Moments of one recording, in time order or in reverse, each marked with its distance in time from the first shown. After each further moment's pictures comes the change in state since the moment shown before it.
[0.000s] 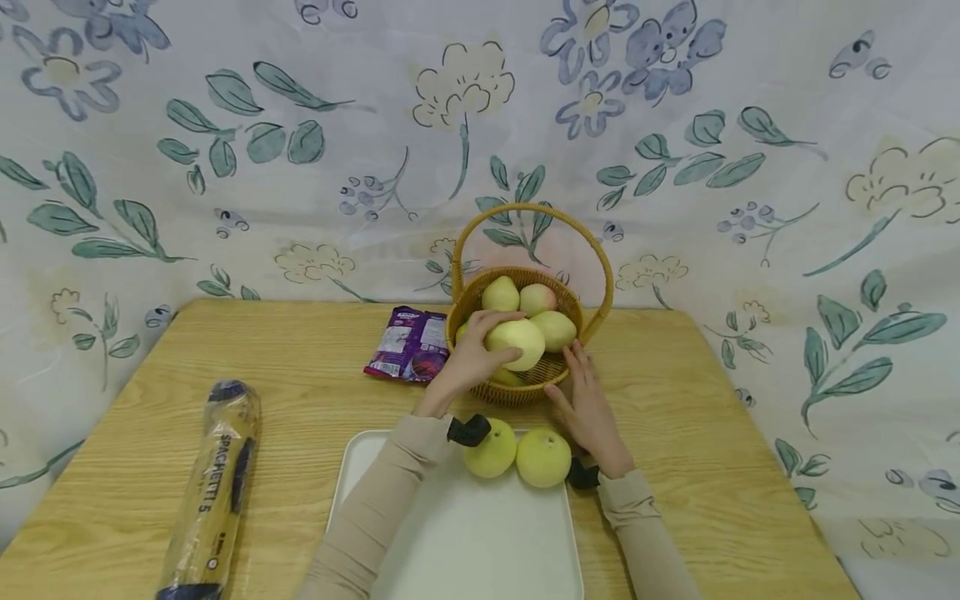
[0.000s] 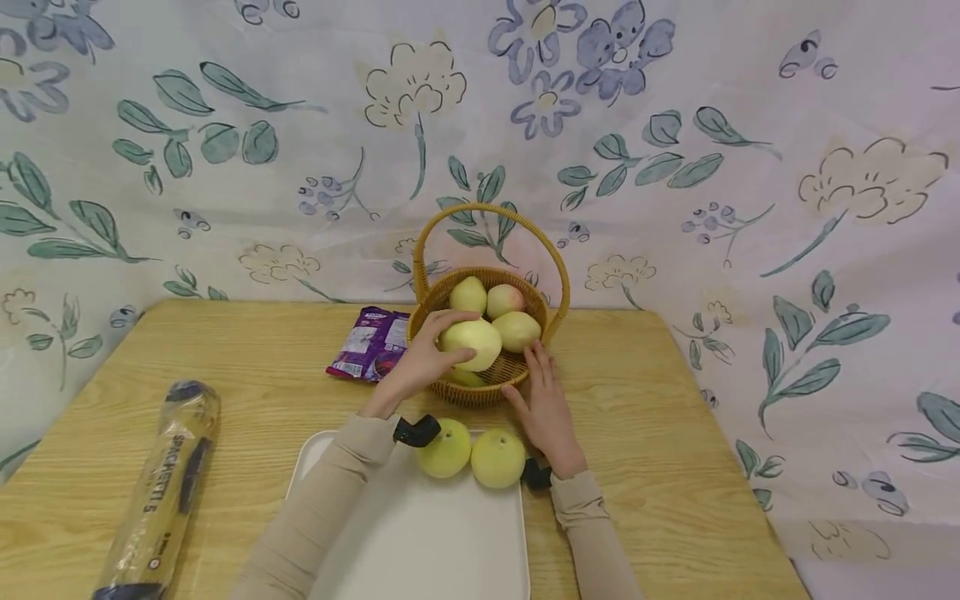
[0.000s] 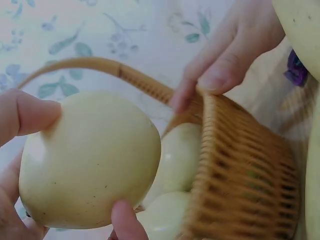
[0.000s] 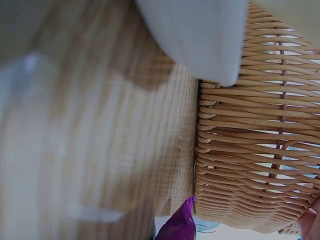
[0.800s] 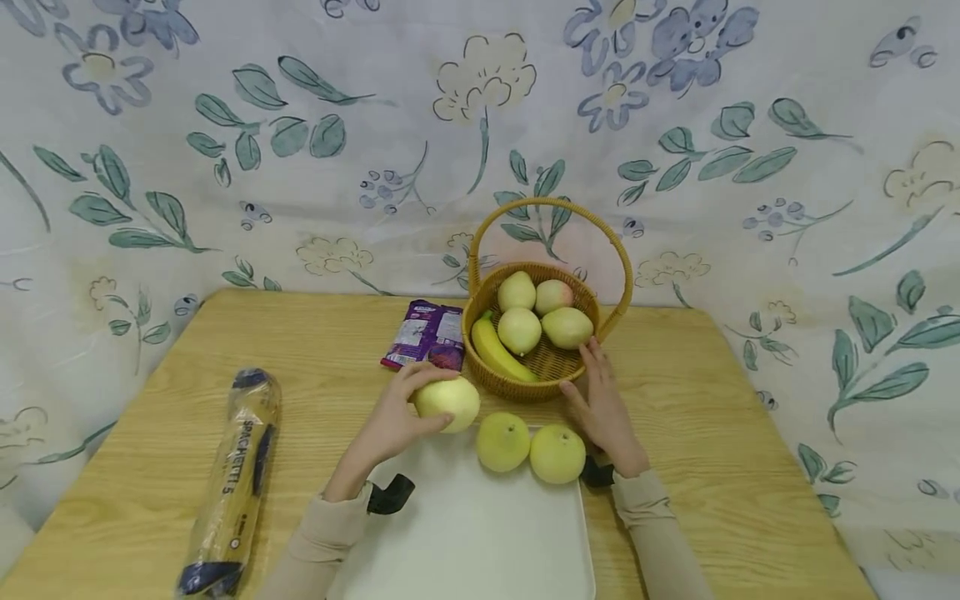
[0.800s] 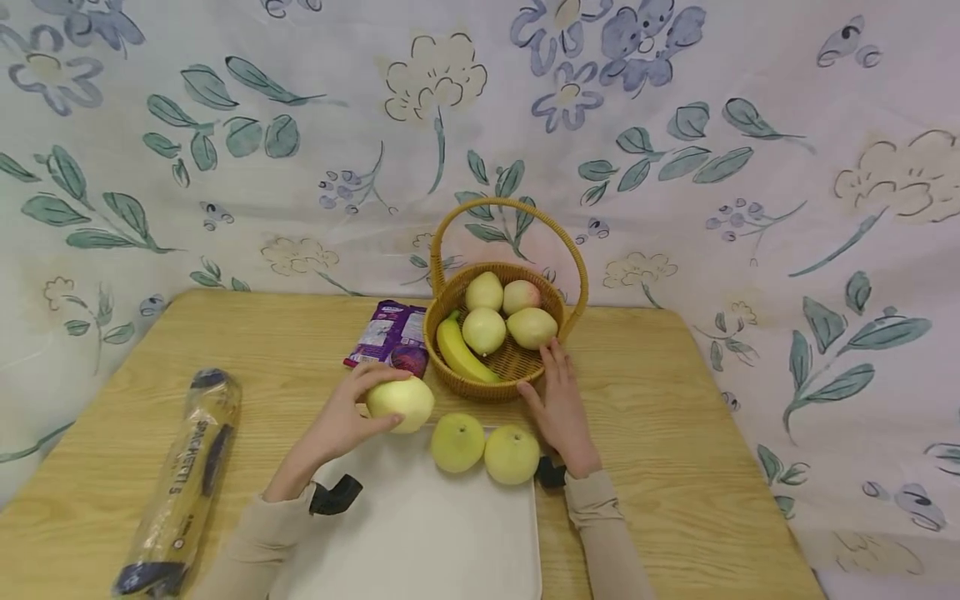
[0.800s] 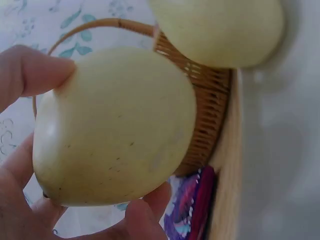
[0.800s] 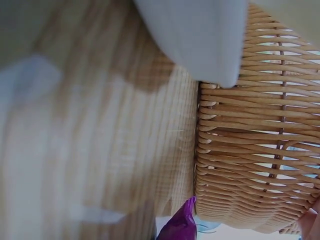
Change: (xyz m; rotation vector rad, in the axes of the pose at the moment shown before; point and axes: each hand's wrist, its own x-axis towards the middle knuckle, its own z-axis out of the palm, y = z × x) left_hand -0.116 -0.038 -0.059 0.178 0.107 0.011; right_hand 0.000 0.000 0.003 0.022 0.007 -0.011
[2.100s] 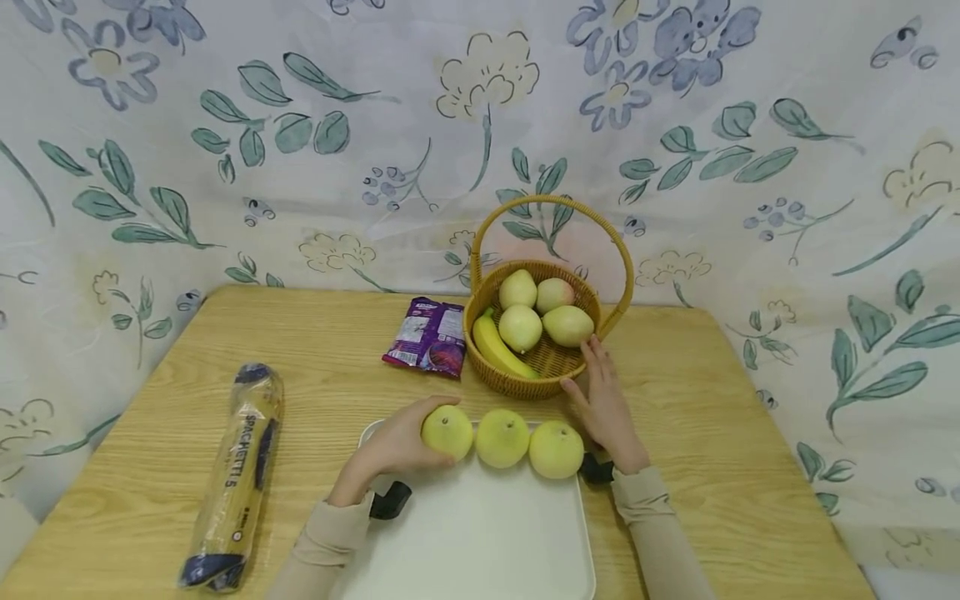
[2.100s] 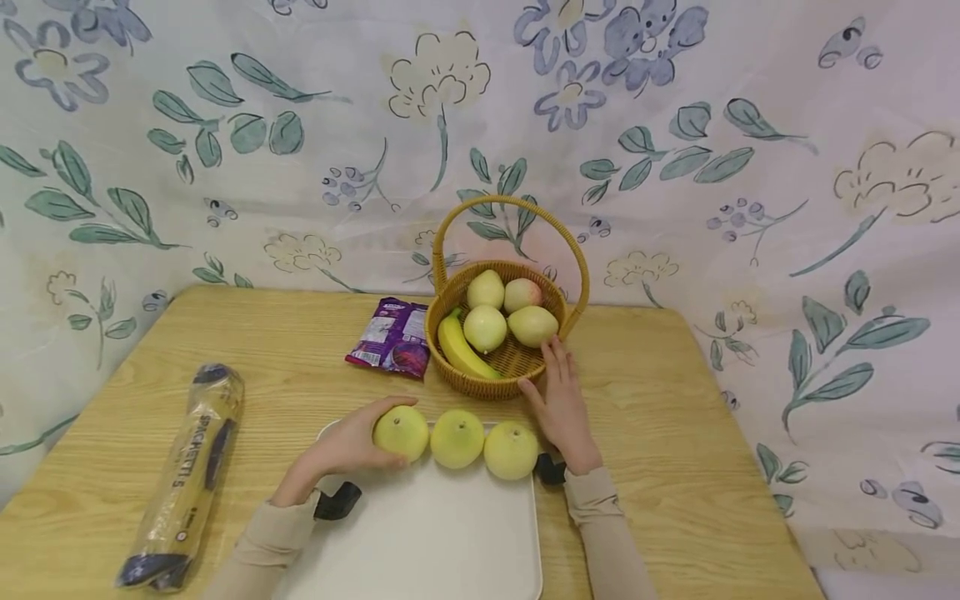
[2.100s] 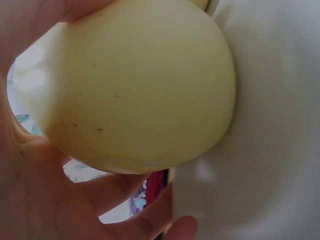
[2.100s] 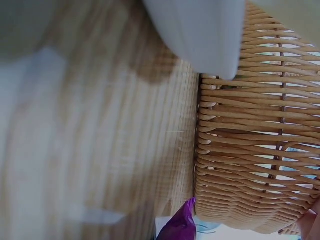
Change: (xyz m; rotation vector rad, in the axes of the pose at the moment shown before) left_hand -0.014 -0.027 0.015 0.185 -0.235 -0.132; right_hand -0.001 -0.004 -0.004 -0.030 -0.022 0.022
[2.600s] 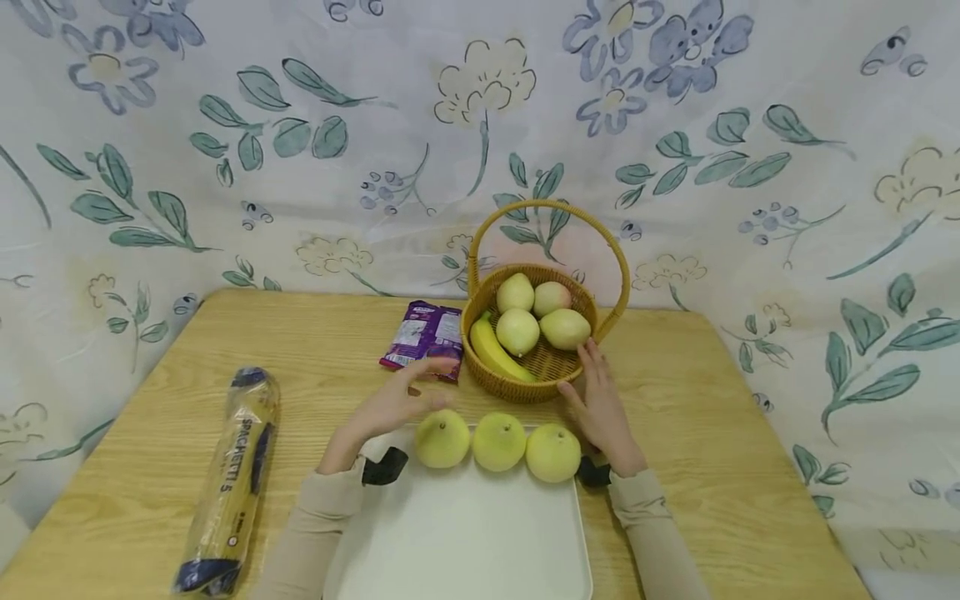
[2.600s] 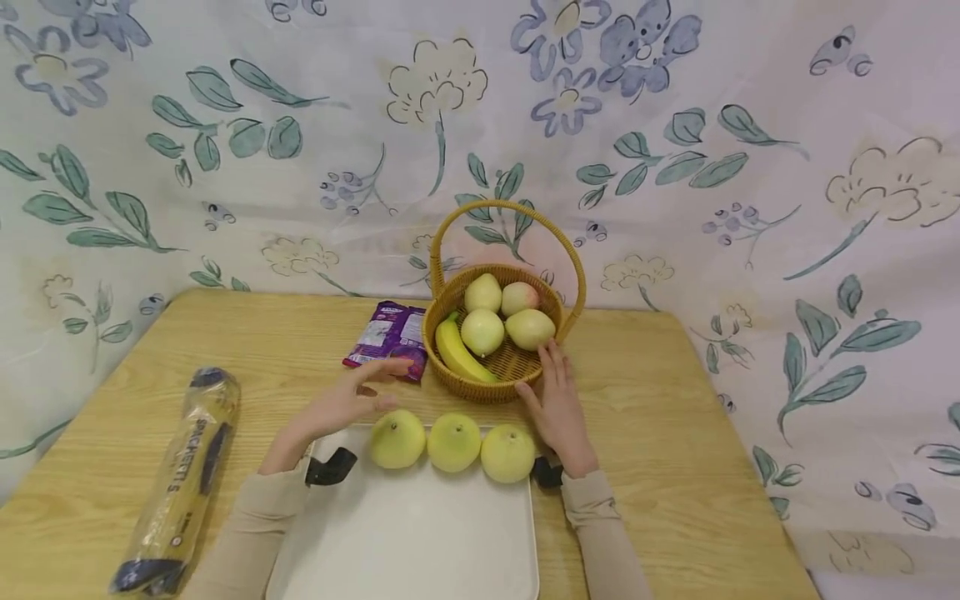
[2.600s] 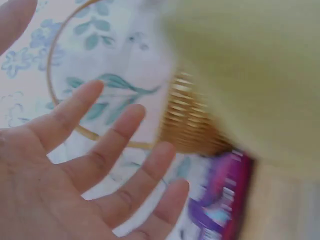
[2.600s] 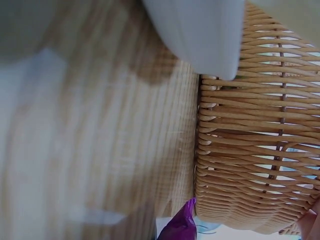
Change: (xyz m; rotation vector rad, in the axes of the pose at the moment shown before) left_hand 0.021 0.021 -0.045 -0.236 -0.045 0.152; right_hand 0.000 -0.002 0.000 0.005 0.007 -0.009
